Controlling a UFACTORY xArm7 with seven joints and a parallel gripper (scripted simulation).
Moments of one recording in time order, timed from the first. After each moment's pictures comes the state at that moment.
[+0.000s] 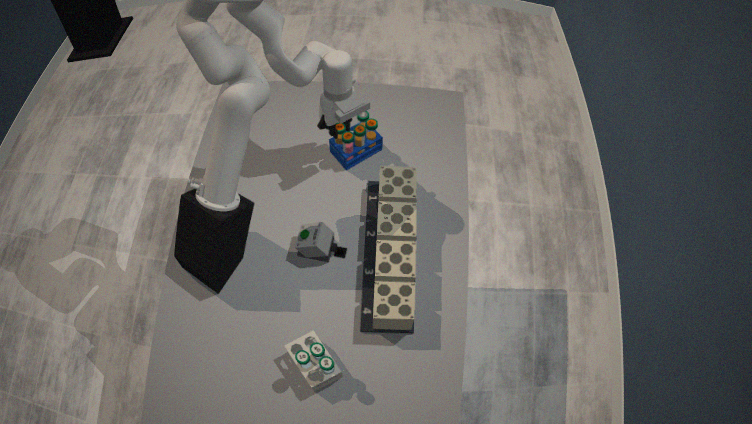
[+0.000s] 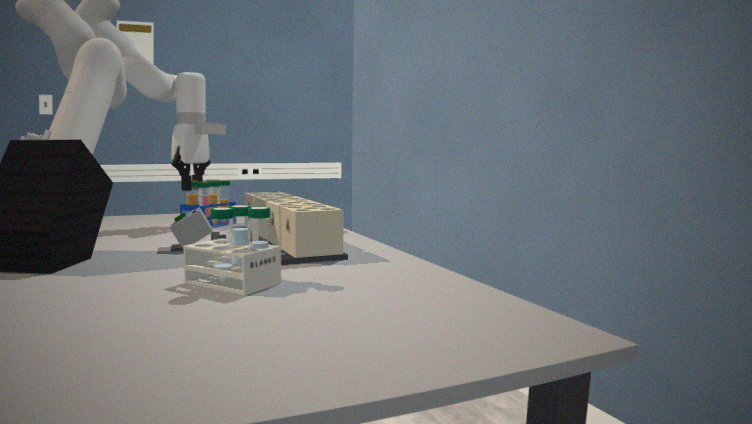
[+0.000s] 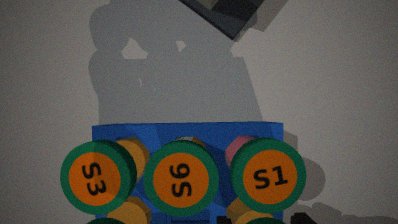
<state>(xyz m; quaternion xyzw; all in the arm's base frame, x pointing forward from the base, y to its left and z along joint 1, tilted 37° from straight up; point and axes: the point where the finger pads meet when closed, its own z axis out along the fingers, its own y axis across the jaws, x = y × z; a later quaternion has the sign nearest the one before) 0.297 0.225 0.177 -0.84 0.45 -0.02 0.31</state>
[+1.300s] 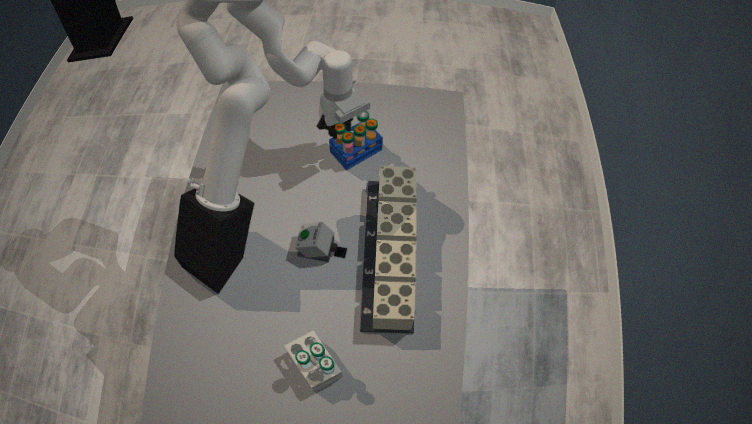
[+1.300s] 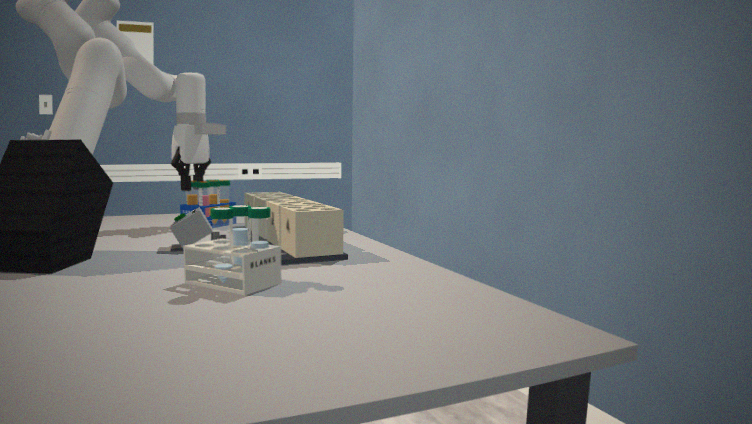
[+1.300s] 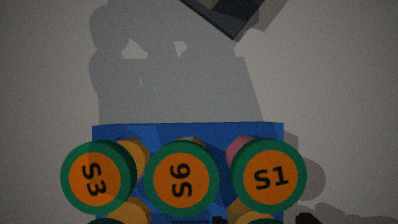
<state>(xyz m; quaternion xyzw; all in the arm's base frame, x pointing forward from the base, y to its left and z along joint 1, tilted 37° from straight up) 0.297 0.225 0.177 -0.84 0.45 -0.02 0.31</state>
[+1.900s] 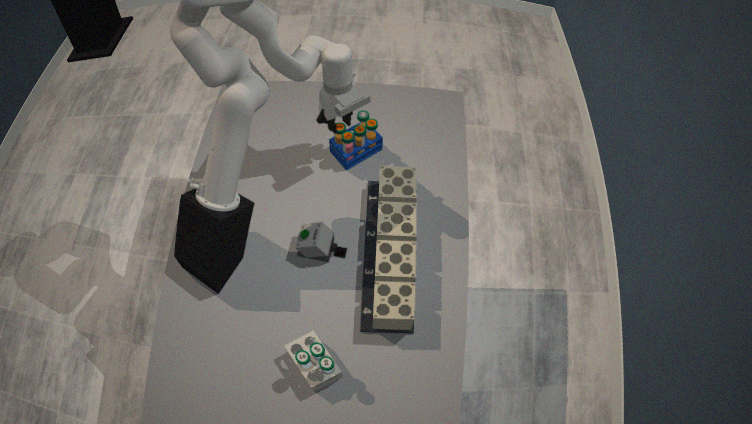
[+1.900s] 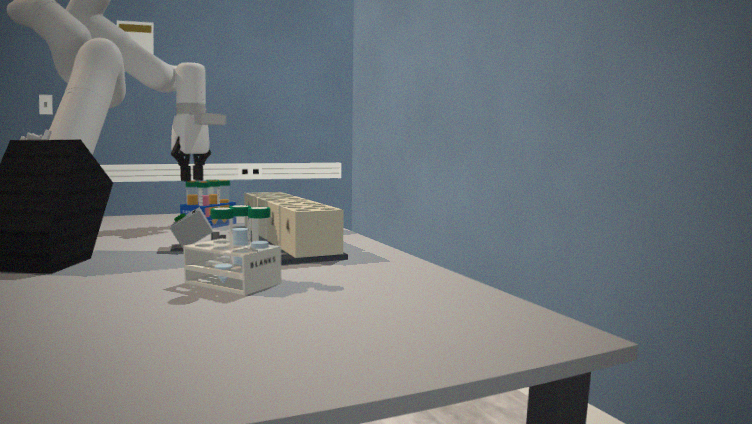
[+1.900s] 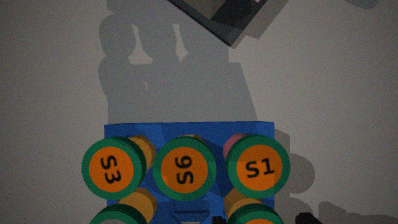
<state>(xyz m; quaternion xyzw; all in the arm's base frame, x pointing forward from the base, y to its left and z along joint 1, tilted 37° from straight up) 0.289 0.213 0.197 -0.84 0.45 -0.02 0.31</state>
